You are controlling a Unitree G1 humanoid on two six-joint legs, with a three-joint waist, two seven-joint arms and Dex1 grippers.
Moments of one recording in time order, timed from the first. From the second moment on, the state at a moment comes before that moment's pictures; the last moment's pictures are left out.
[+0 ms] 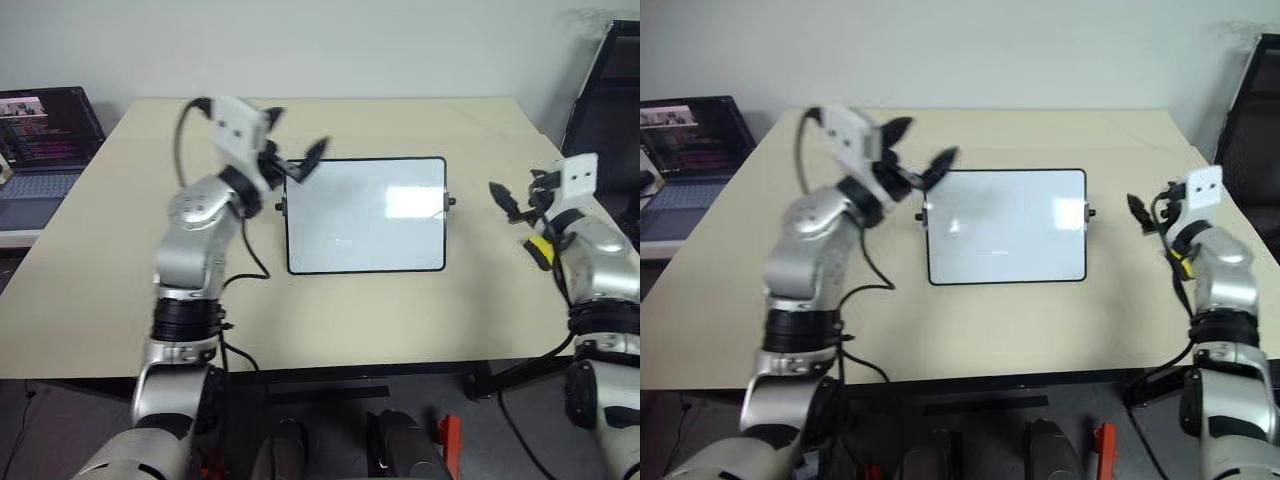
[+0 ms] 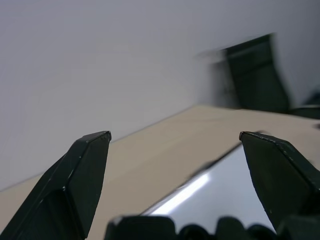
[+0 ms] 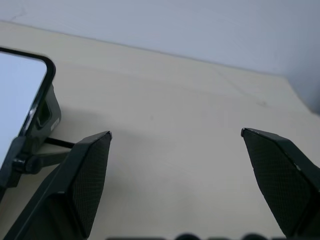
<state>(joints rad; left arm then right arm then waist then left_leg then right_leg) -0.74 0.37 0.14 0.06 -0.20 0.31 -0.47 -0.73 -0.55 -0.26 0.68 0.18 0.04 0.52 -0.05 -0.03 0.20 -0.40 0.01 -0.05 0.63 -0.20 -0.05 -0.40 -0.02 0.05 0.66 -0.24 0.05</state>
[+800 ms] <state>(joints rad) -0.45 0.24 0.27 0.53 -0.13 -0.11 -0.13 -0.61 -0.33 -0.29 0.85 0.18 -0.29 0.29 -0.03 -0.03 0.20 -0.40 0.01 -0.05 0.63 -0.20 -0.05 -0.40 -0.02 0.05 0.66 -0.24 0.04</state>
